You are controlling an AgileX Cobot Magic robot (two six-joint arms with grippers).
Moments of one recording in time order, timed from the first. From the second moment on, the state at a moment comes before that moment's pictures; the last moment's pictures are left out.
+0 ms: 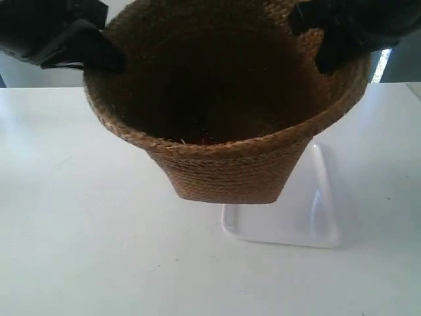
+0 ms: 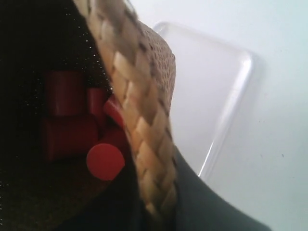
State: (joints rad) left arm -0.26 1.32 -1.31 -0.58 0.89 0.25; right arm 0.20 1.45 -1.58 0.07 1.22 0.01
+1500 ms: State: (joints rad) left arm -0.42 1.73 -1.55 -0.52 0.83 0.12; right arm 0.01 1.68 -1.64 0.00 1.24 -0.05
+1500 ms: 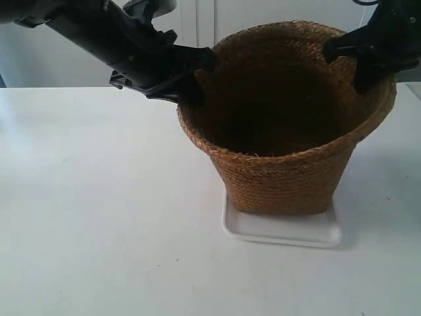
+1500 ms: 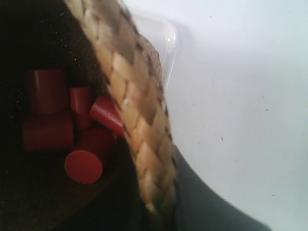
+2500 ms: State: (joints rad) left arm -0.42 1.73 -1.55 -0.52 0.79 0.20; right arm 0.01 1.69 -1.63 0.00 1.21 -0.06
